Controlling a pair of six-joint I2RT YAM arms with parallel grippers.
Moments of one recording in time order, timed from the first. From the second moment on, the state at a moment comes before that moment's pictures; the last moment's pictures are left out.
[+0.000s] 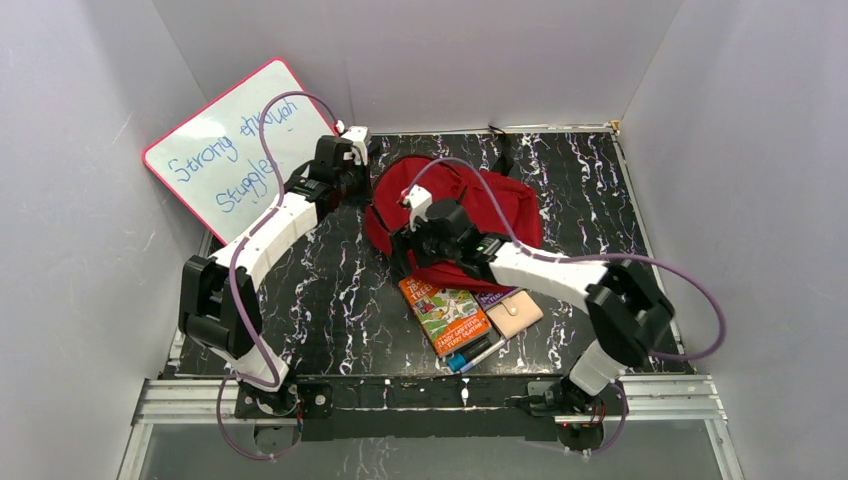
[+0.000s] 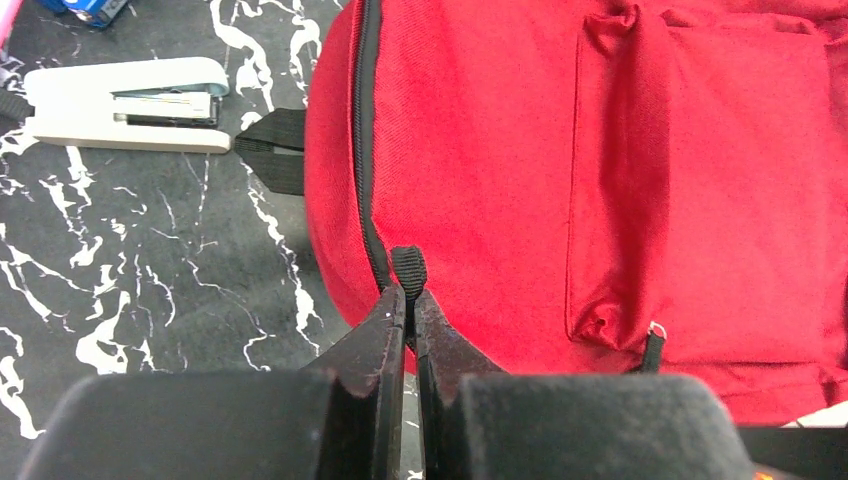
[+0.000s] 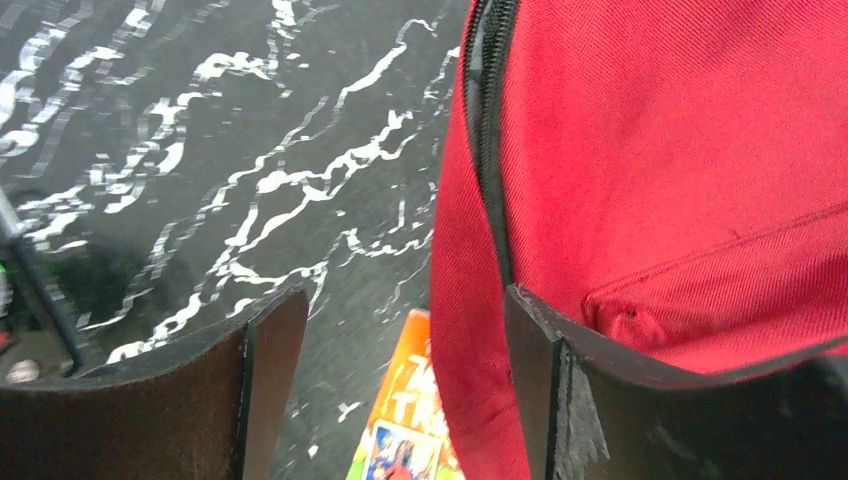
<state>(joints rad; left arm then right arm) -0.38 1.61 1.31 -0.39 0.04 -0.20 0.88 1.55 1.02 0.02 -0.15 0.21</state>
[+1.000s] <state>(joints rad) -0.38 1.50 1.29 -0.44 0.03 -0.29 0.95 1.51 1.01 -0.02 0.04 -0.09</state>
